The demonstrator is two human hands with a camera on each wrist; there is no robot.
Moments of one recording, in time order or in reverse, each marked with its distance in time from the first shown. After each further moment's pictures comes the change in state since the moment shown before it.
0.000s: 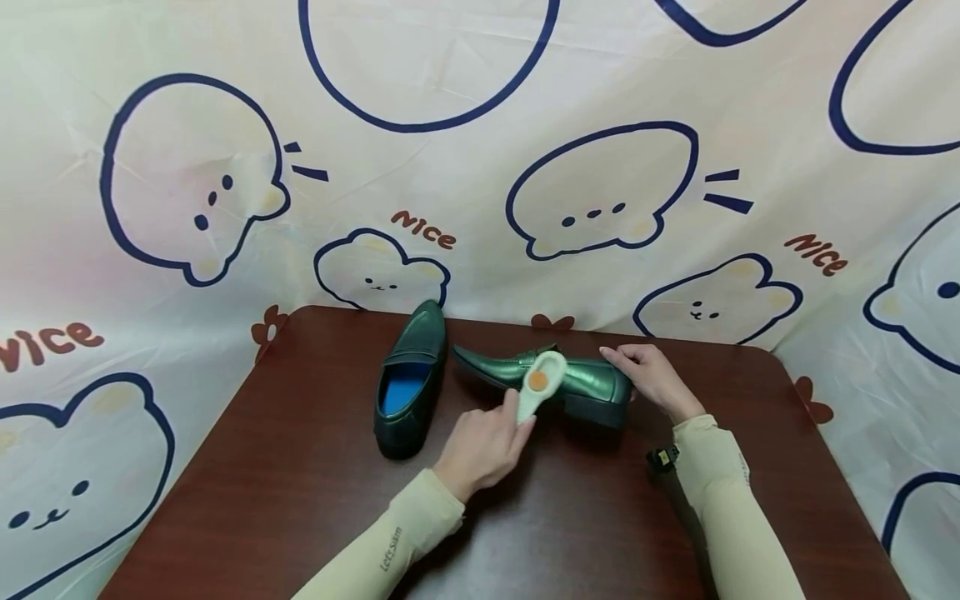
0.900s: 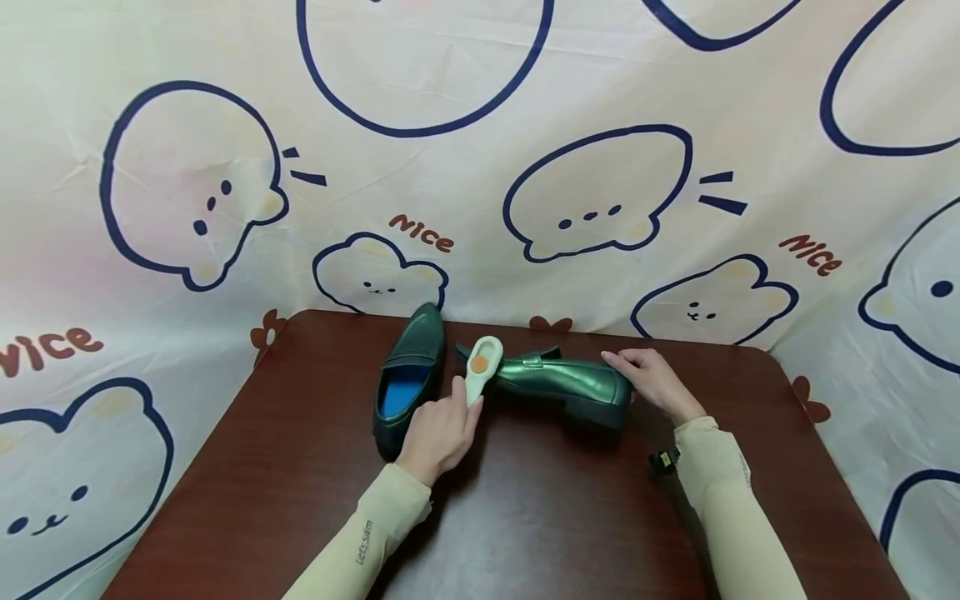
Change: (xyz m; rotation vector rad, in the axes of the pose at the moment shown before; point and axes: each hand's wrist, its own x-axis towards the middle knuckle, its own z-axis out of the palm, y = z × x) left_hand -0.013 -0.044 -0.006 0.017 -0.036 -0.250; right_hand 0.000 0.009 -0.005 -0.030 -0.041 0.027
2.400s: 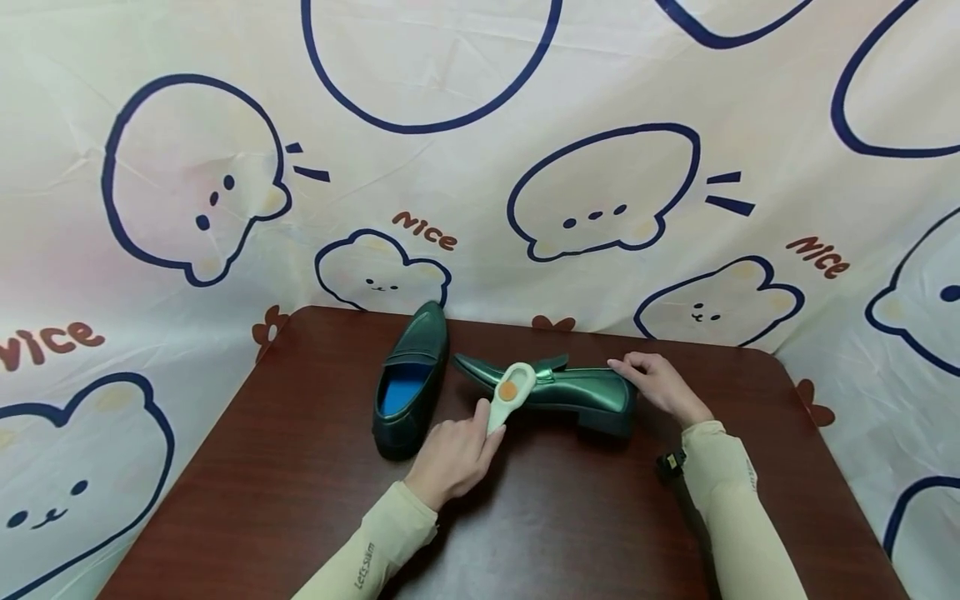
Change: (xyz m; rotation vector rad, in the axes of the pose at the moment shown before) left_hand -0.019 0.018 -0.002 -0.028 -0.060 0.158; right_hand 0.003 0.017 -0.004 -0.141 -0.004 -0.090
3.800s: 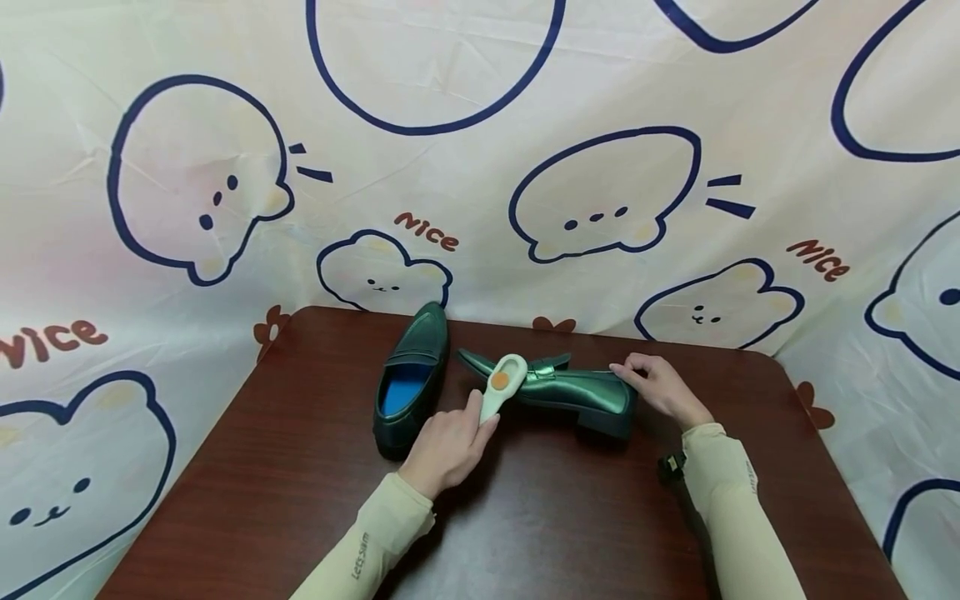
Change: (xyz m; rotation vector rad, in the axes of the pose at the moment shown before) left_hand 0.006 -0.008 -0.009 -0.070 -0.038 -0.089; right_hand -0.002 0.003 0.002 -0.044 0.058 -0.115
